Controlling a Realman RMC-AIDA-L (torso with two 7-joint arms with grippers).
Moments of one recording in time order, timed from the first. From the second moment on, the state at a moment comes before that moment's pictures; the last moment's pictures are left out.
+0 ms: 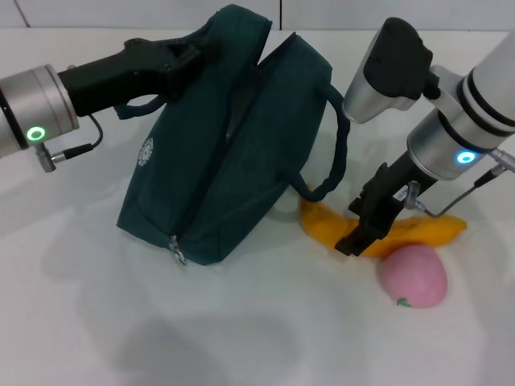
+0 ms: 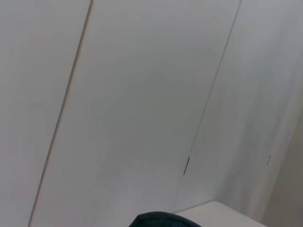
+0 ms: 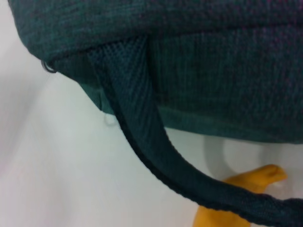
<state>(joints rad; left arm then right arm) -0.53 -2.08 0.84 0.68 1.58 1.37 -1.50 0.88 2.03 -1.59 -0.94 -2.32 -1.39 2.32</state>
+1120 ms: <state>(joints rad) -0.52 -2.08 0.84 0.68 1.58 1.38 -1.50 0.73 2.01 -1.35 -1.02 -2.29 -1.38 2.29</state>
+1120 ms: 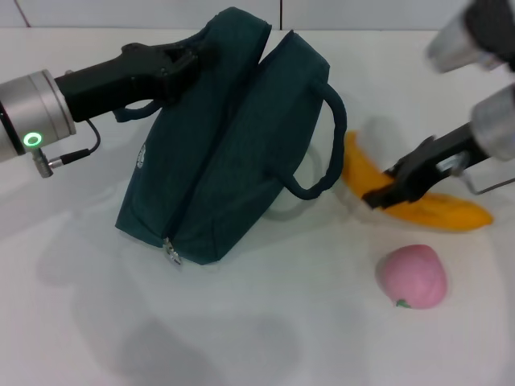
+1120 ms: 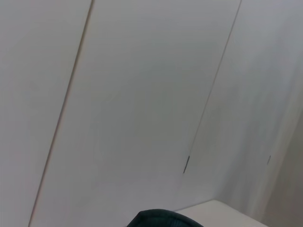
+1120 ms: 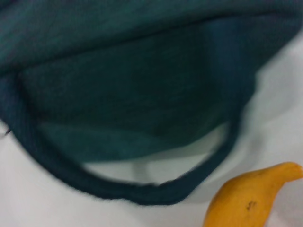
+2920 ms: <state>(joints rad) -0.58 -2.09 0.85 0.63 1.55 1.42 -1.47 0.89 2.03 -0.92 0.08 -1.00 -1.66 1.59</state>
